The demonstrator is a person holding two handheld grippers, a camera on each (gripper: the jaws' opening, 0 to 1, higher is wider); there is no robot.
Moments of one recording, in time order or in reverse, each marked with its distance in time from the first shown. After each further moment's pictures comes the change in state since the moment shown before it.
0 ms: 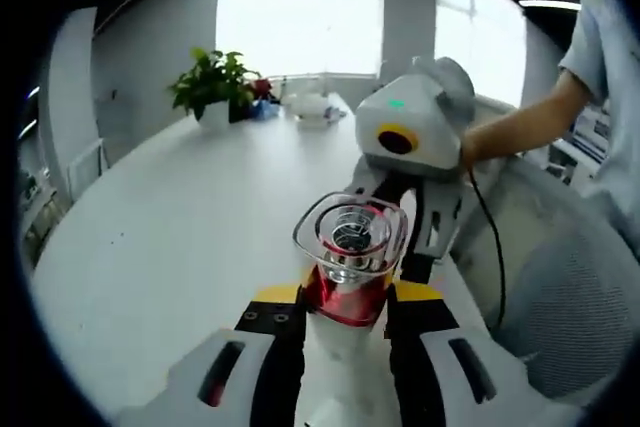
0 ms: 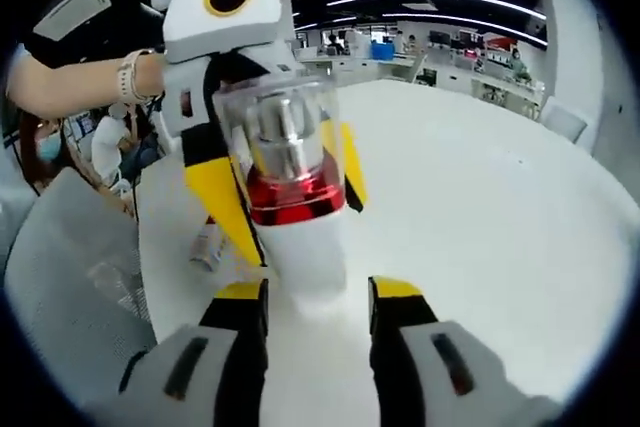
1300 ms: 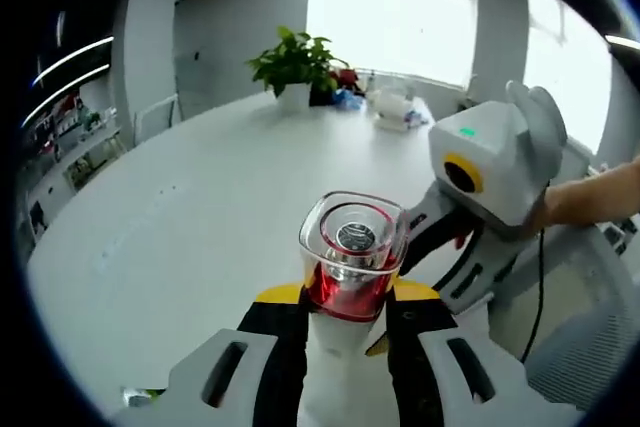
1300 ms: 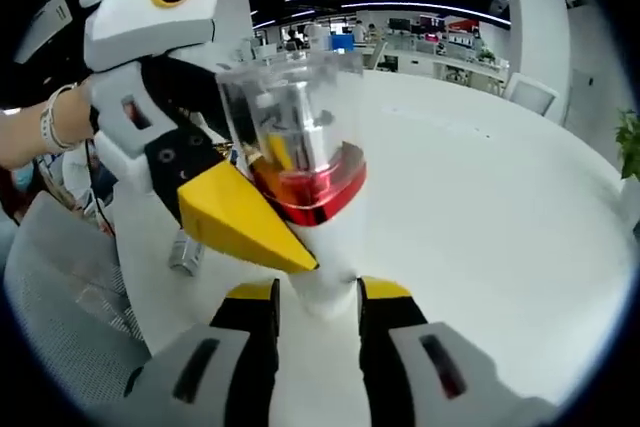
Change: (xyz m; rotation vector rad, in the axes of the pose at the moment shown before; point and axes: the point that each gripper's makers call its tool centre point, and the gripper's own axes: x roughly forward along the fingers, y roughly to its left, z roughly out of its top) left arm 0.010 0.024 0.005 -0.246 -0.006 0.332; right arm -0.003 -0.018 -0.007 0.092 0.025 -0.134
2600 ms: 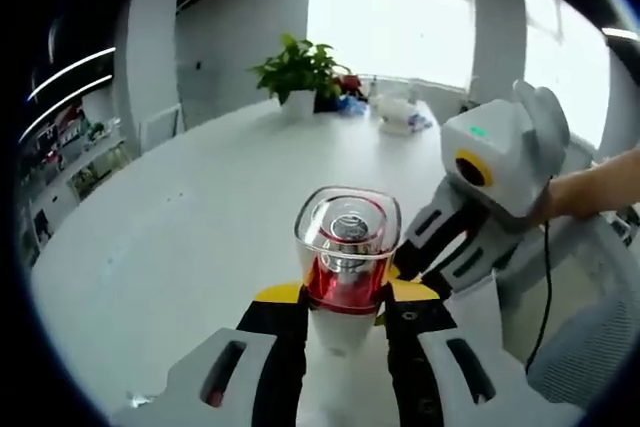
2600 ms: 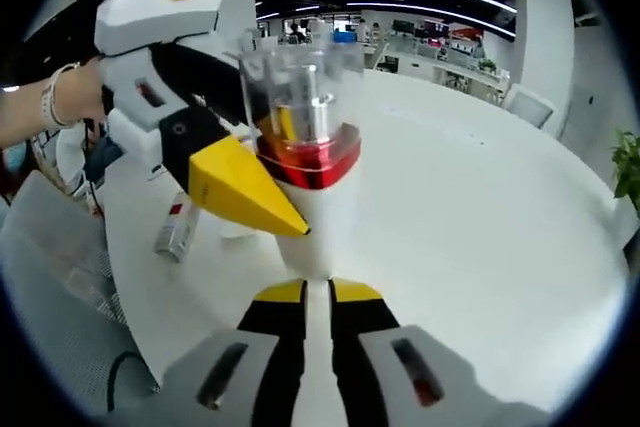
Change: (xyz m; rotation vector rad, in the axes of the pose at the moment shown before) left arm -0.003 0.003 -0.002 0.036 -0.022 -0.003; right arm -0.002 -0.007 -0.006 -0.070 0.027 -0.032
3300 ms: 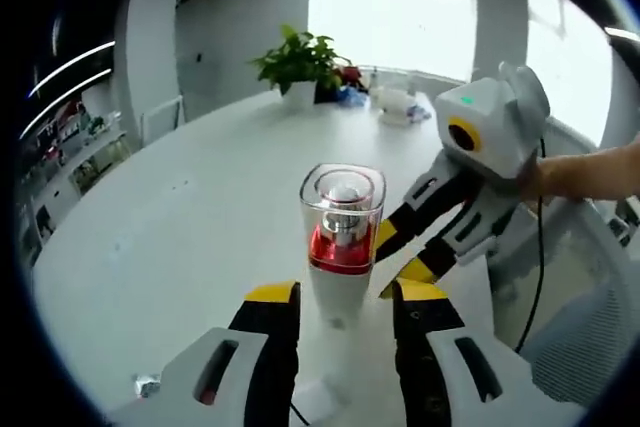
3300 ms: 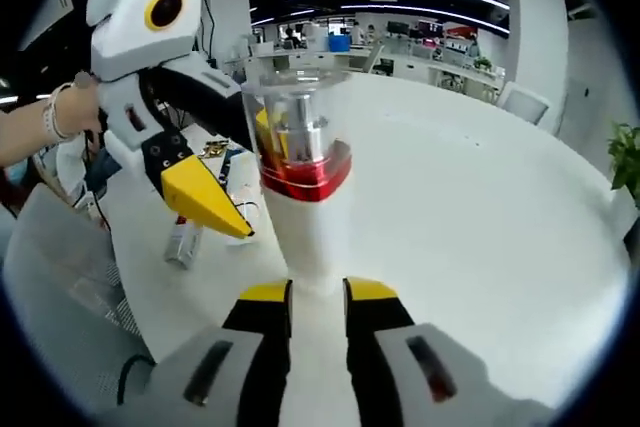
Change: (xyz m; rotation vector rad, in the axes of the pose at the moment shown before) left arm -0.029 0.004 -0.012 -0.019 0.031 0.019; right arm -0.016 -0.002 0.009 0.043 -0.032 -0.002
